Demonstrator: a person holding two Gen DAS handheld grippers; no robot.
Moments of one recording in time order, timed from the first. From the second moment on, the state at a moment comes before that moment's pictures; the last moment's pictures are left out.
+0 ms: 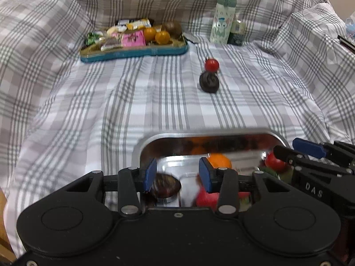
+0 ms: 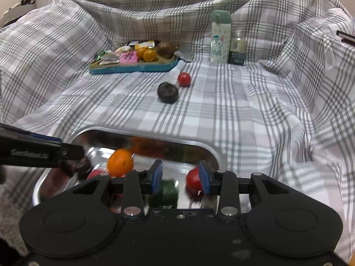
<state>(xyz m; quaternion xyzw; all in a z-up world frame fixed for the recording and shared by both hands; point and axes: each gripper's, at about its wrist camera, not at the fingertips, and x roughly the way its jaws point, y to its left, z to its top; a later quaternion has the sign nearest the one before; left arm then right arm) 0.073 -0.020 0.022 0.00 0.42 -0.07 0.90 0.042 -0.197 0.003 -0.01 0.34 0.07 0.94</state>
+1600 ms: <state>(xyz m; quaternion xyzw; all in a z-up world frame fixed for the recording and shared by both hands) 0.249 -0.091 0.001 0.01 0.44 -0.13 0.89 0.223 -0.258 0.003 0.06 0.28 -0.01 0.96</state>
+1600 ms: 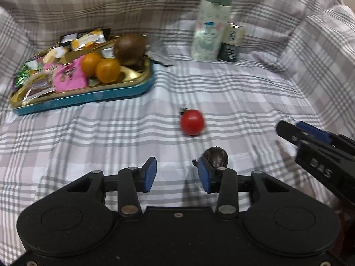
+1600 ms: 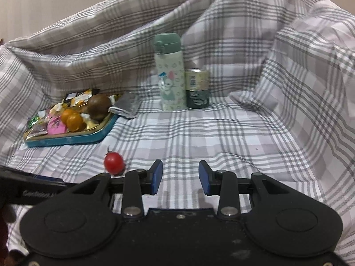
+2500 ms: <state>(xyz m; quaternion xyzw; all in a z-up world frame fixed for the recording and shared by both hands) 0.284 -0.101 -0.002 0.03 0.42 -0.13 0.90 0.221 -0.248 -0.001 0.04 0.31 0.05 0.95</state>
